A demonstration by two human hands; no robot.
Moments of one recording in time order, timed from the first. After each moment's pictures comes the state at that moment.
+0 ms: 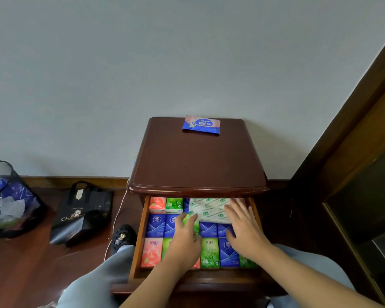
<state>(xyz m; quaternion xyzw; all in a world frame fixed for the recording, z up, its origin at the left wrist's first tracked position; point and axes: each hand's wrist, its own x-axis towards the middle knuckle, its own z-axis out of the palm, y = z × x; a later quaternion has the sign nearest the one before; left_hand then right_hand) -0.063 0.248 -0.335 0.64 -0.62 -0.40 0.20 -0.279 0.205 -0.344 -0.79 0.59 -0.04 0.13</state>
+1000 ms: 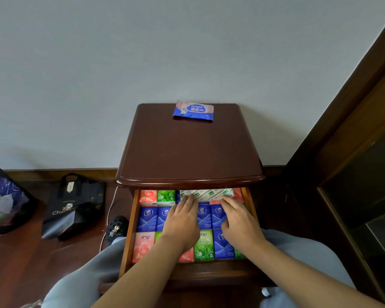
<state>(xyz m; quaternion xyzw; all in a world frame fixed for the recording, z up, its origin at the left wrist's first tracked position) -0.074 0.211 -0.338 0.60 -0.78 -0.16 -0.02 -0.269 0.211 -0.350 -0.73 0.66 -0.11 0.16</state>
